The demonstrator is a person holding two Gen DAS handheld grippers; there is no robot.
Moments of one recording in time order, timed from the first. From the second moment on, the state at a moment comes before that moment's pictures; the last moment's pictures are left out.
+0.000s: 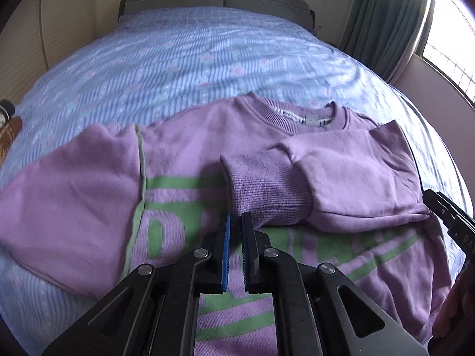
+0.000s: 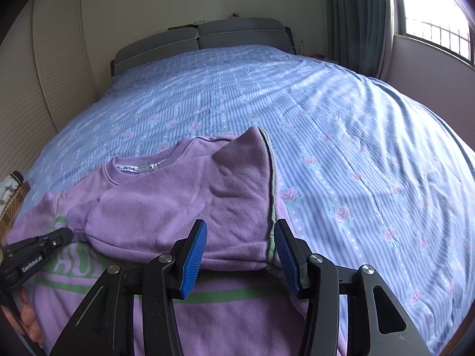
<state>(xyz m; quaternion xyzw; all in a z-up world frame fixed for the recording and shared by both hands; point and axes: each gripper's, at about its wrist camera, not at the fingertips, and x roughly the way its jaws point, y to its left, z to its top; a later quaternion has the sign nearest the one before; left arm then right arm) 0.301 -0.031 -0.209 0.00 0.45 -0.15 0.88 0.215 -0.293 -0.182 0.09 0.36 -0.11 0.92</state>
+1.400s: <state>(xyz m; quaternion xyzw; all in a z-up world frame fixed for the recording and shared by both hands) 0.263 0.130 -0.142 -0.06 0.40 -0.05 0.91 0.226 -0.154 -0.121 0.05 0.34 -0.02 0.94</state>
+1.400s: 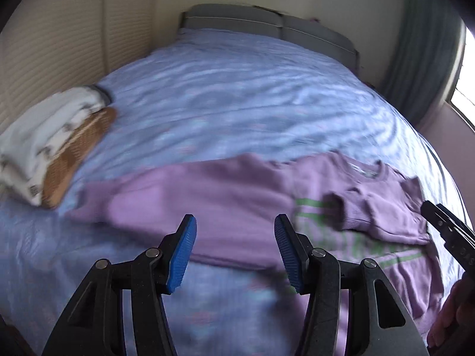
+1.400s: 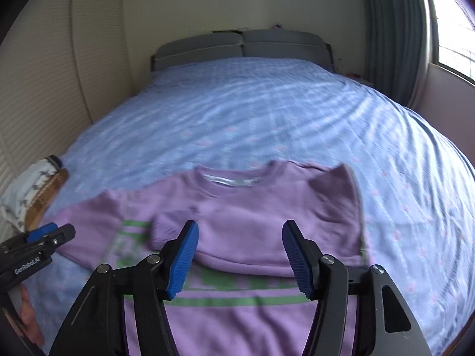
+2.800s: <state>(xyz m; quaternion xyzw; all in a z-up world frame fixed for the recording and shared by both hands) 0.256 0.255 -0.135 -0.26 0.31 0.02 0.91 0.239 -0.034 -0.119 0.02 0.35 0.02 0.94</state>
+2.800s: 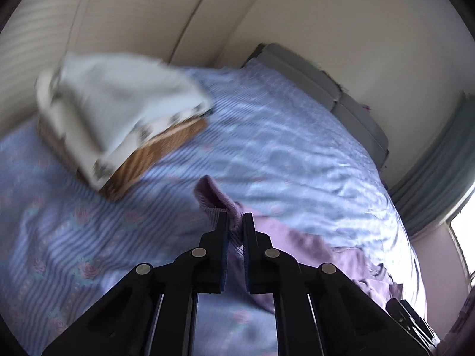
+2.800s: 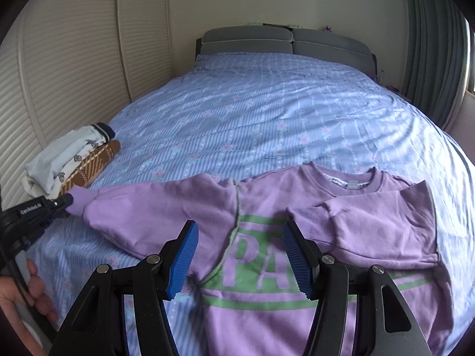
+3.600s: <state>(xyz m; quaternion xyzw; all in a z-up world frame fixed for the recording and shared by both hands) 0.278 -0.142 -0.102 -0.02 0.34 -0.20 0.92 0.171 -0.345 -0.122 0.16 0.32 -0.14 0.92</state>
